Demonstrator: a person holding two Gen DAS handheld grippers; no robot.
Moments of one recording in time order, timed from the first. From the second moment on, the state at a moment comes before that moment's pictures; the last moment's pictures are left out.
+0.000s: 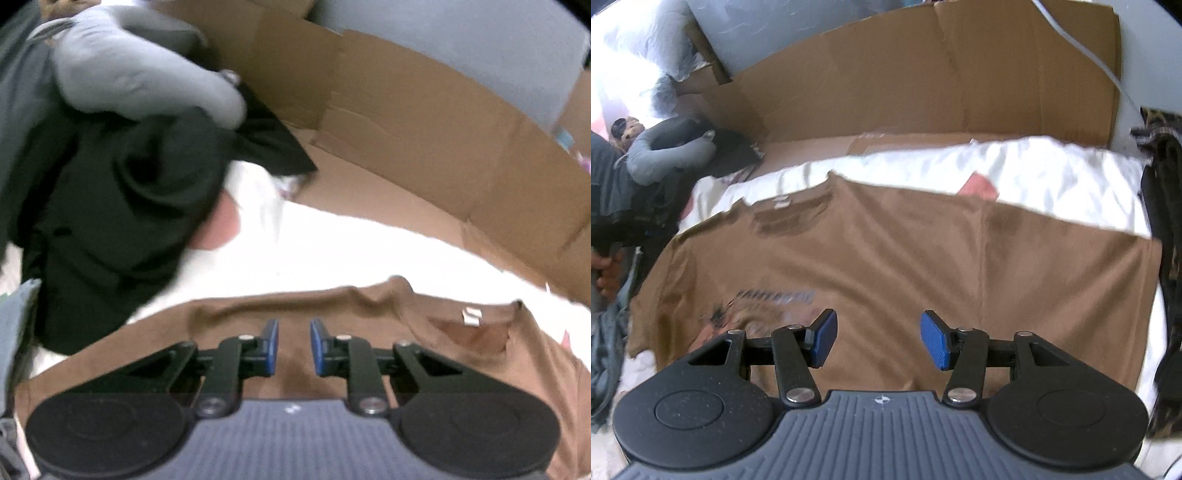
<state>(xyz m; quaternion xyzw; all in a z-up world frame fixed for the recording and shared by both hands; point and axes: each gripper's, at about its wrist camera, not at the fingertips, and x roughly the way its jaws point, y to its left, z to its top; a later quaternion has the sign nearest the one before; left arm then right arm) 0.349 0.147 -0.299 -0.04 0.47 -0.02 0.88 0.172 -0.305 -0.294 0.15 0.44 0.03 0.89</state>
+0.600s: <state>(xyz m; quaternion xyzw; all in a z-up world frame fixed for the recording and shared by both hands) 0.363 0.201 -0.331 0.00 0.49 0.06 0.87 0.287 -0.364 -0.343 0.05 0.46 -0.03 0.88</state>
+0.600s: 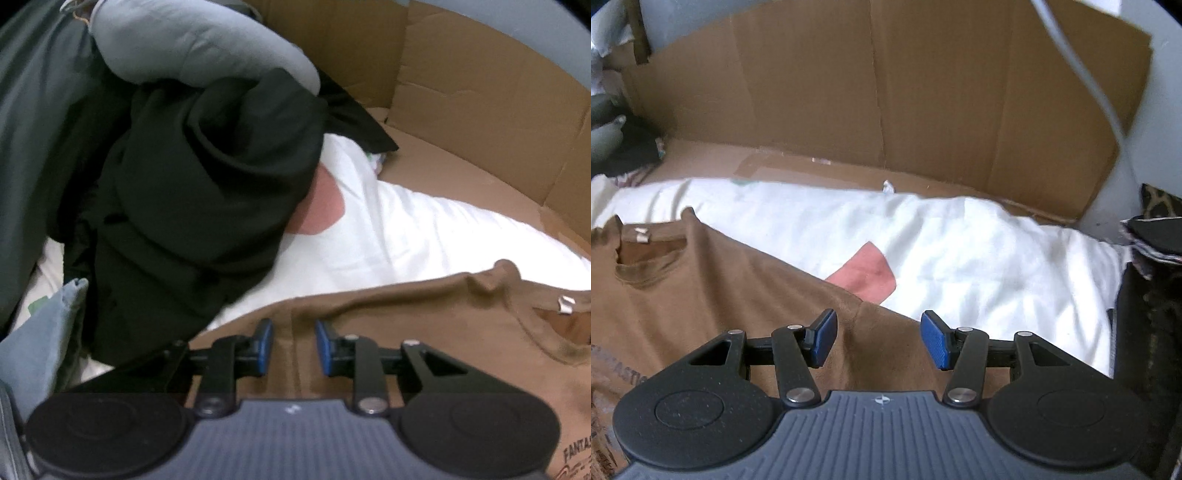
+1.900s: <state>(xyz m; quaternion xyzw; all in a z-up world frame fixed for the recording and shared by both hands) 0.363 0.209 -0.311 0.04 0.47 0.03 0.88 0.310 -0.357 -0.357 0.03 0.48 -0.05 0.88</state>
